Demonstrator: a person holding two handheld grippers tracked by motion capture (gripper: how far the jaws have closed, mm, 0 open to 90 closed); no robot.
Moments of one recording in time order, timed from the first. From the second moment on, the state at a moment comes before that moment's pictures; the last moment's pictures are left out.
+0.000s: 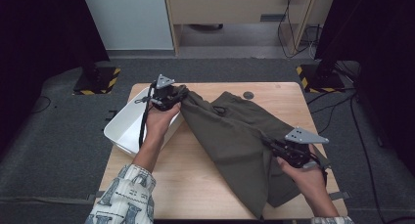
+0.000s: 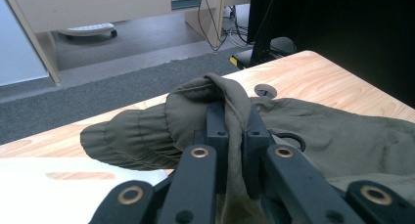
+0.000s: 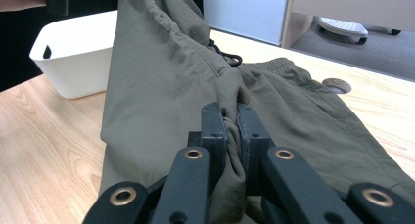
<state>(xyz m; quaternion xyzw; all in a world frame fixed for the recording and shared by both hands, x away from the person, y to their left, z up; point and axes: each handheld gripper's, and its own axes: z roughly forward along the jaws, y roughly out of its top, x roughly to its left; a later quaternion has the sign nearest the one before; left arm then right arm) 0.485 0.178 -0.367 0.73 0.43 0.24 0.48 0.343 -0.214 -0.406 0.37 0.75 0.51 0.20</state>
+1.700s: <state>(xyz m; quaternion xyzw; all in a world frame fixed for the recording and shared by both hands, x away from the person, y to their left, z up) 0.590 0.050 -0.387 0.76 0.42 0.15 0.47 0.355 -0.312 -0.387 0.45 0.71 0.49 0.25</state>
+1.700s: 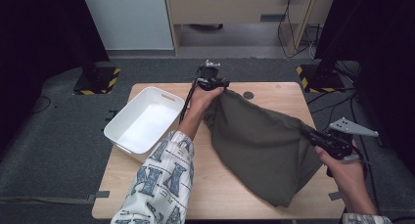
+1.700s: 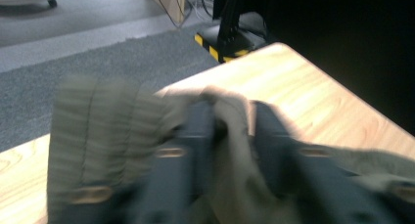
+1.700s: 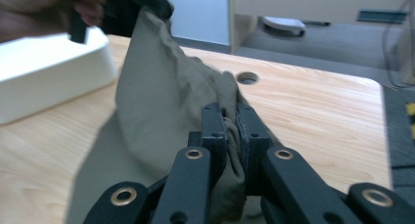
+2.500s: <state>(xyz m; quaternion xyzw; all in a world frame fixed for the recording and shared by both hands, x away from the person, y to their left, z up) 0.499 0.086 -0.380 0.75 0.39 0.16 0.50 0.383 -0.355 -0.439 0.51 0.72 0.40 0.25</state>
